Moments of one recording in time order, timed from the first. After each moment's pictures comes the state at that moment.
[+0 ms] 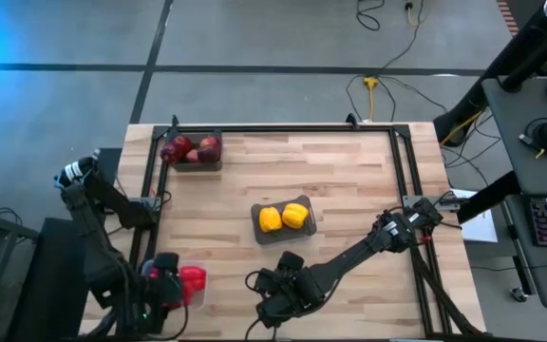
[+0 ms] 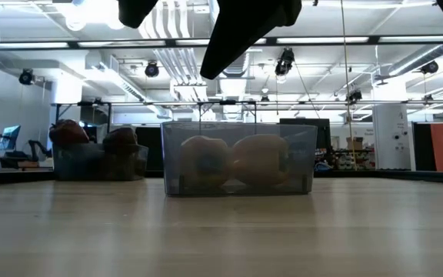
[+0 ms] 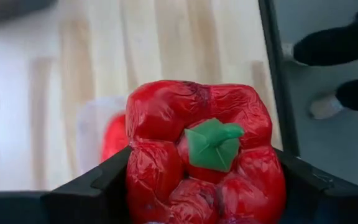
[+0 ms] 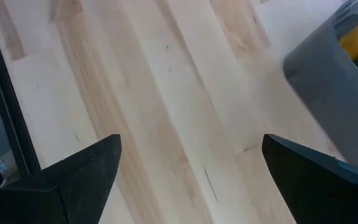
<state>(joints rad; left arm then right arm) -1.10 1.44 1.21 -1.04 -0.36 -0.96 0.53 2.40 2.34 -1.16 0.34 0.86</state>
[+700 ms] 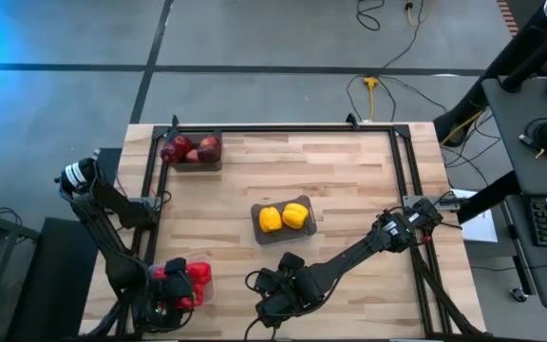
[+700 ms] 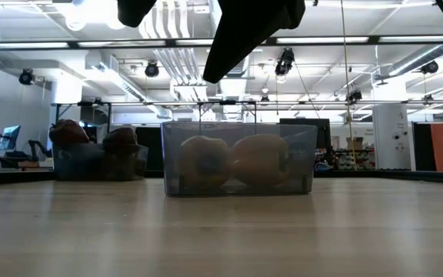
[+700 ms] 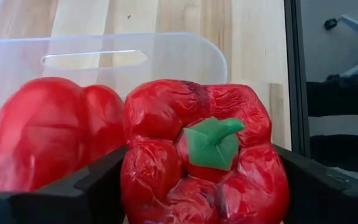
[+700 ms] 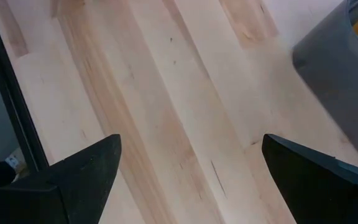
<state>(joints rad) -1.12 1.45 0.84 -0.53 -0.41 -1.16 0.52 2.40 2.34 -1.17 0.31 0.89</state>
